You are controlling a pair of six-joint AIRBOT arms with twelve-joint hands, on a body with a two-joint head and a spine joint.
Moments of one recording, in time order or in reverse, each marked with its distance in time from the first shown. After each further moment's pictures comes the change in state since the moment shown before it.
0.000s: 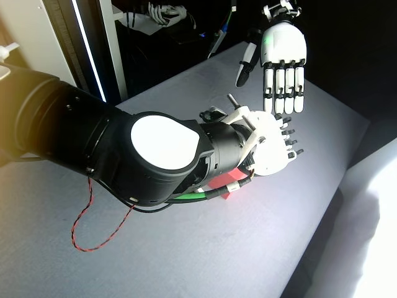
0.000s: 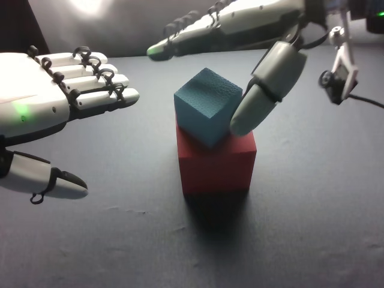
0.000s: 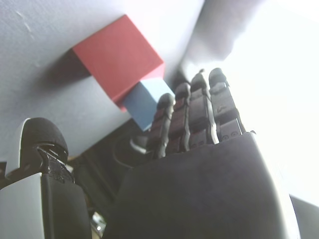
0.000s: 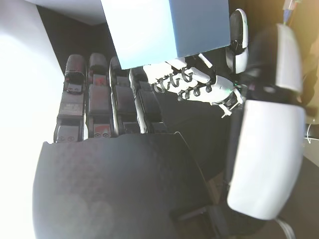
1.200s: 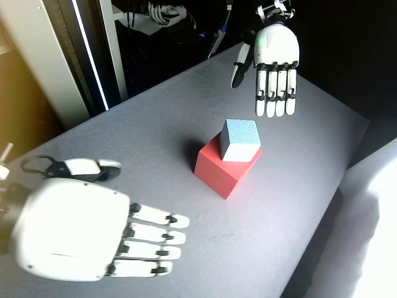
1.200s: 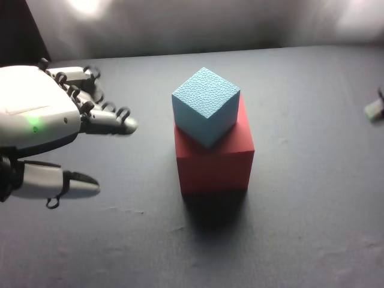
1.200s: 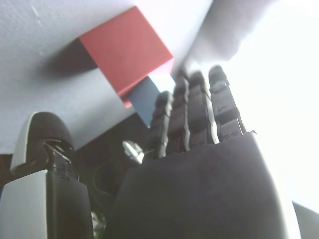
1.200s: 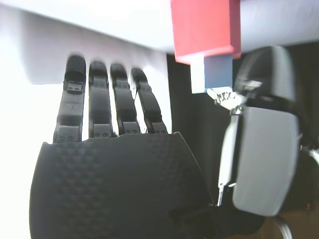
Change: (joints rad) left arm 0.019 -0.001 -0.049 -0.098 0.025 0.044; right arm -0.352 0.744 -0.615 0.402 -0.408 -0.441
